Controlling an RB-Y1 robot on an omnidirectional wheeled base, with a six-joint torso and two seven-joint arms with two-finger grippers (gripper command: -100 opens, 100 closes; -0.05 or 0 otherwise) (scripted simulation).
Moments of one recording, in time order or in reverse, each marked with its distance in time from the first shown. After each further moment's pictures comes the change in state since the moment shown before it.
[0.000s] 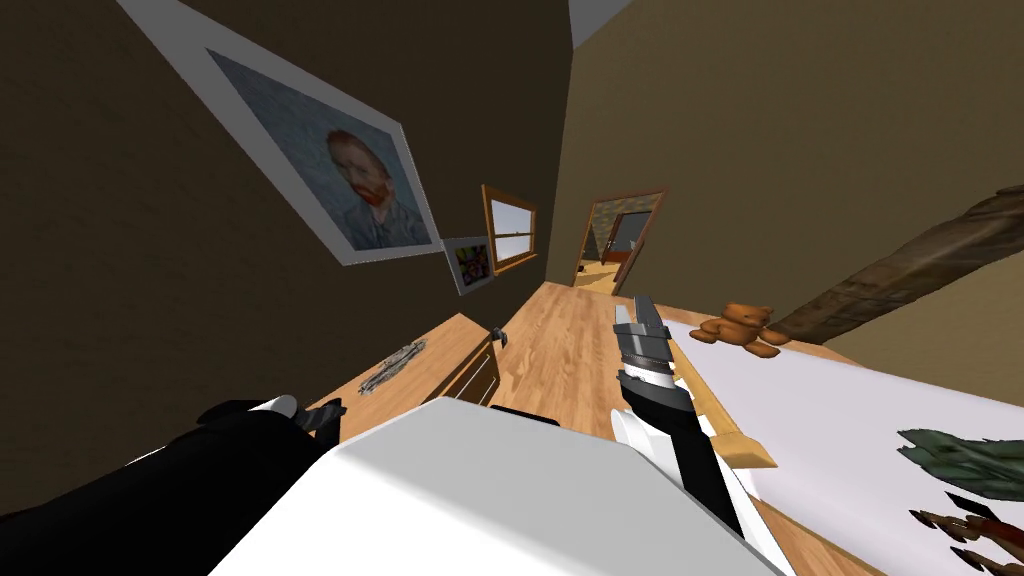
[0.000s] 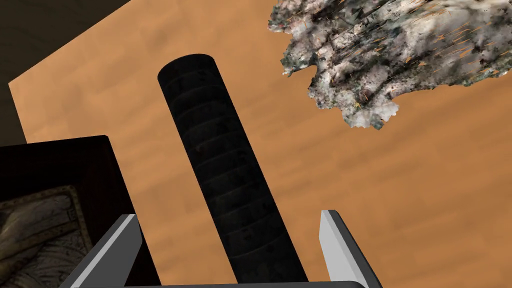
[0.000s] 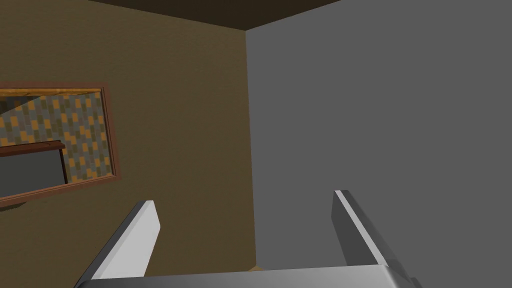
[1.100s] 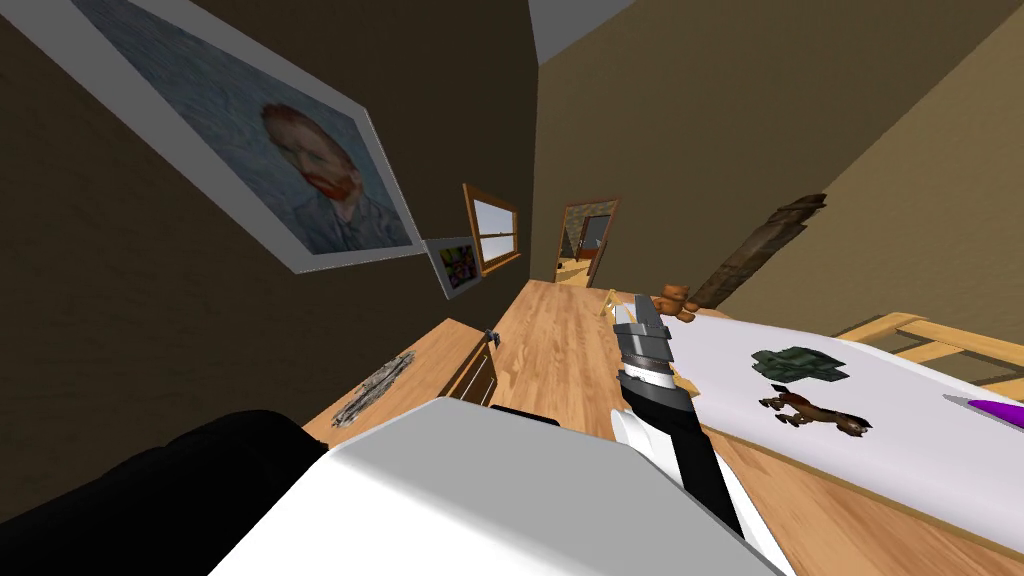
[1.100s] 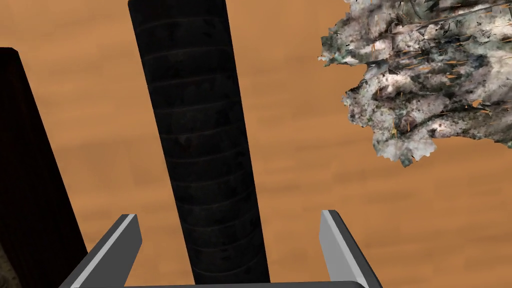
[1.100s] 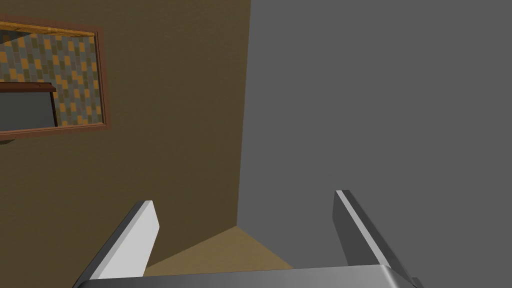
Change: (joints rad) left arm -0.008 0.032 0.108 0.255 0.118 0.260 0.207; right arm 0.000 0.000 0.000 0.000 0.000 0.000 0.000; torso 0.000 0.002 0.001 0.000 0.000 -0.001
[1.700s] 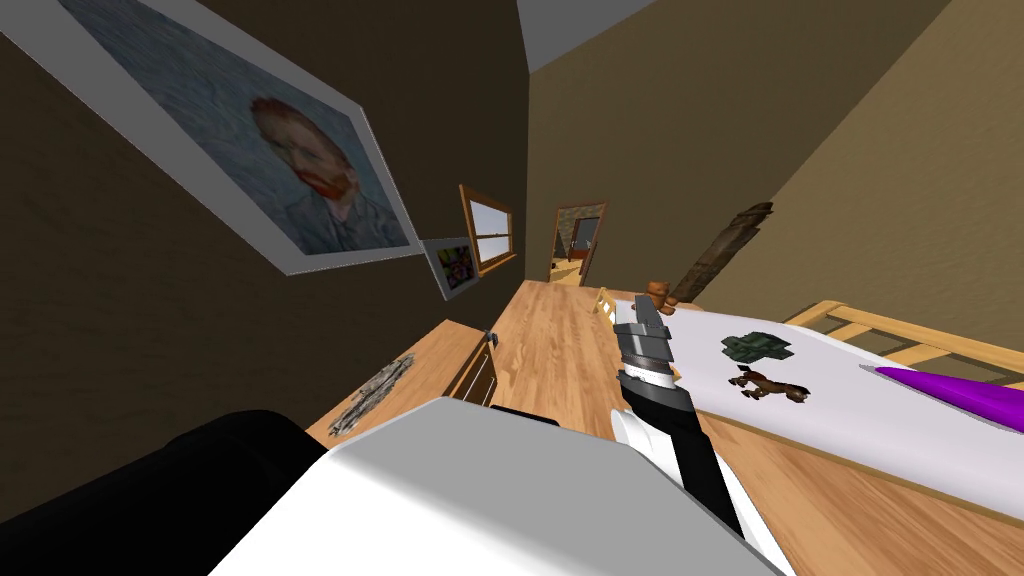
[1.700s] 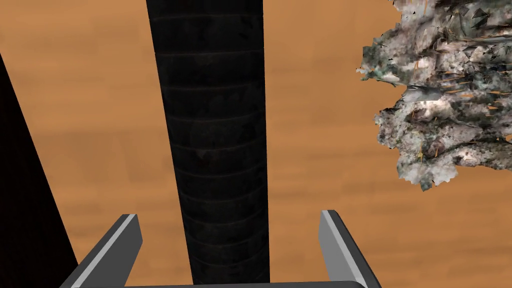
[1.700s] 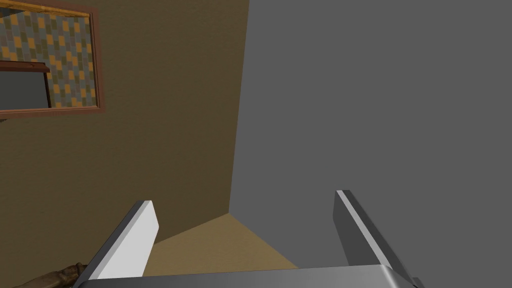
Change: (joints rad) left arm -0.008 0.014 0.034 0.102 0.042 0.090 0.068; right arm 0.000 0.000 0.000 0.000 0.000 0.000 0.000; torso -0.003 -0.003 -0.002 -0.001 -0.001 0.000
